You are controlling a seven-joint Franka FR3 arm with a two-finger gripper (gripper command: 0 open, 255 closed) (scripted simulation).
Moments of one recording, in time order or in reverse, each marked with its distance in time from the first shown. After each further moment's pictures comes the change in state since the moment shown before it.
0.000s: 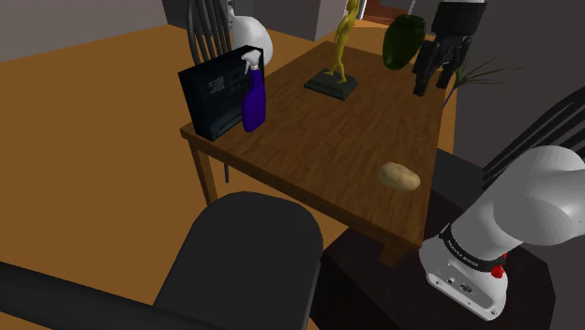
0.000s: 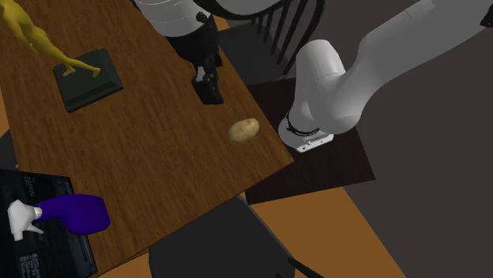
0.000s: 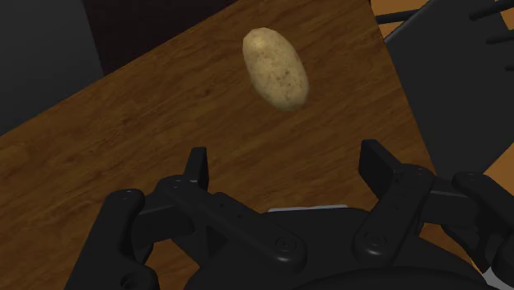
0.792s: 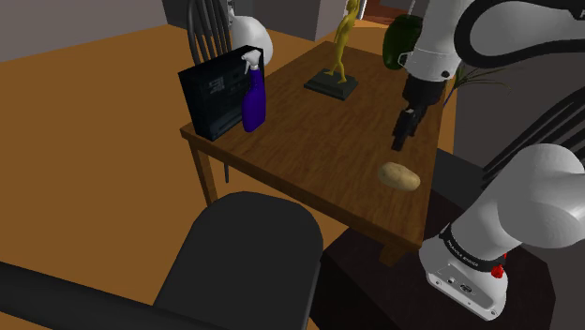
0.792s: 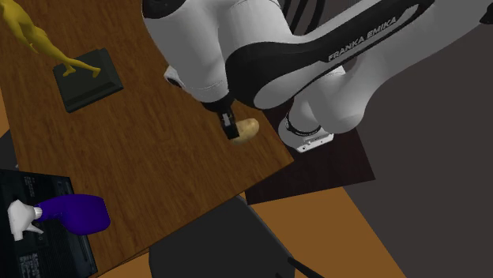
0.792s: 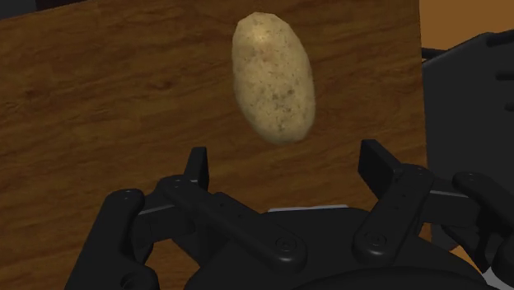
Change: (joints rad) arm 0.096 -0.088 -0.003 -0.378 -0.001 0.333 -0.176
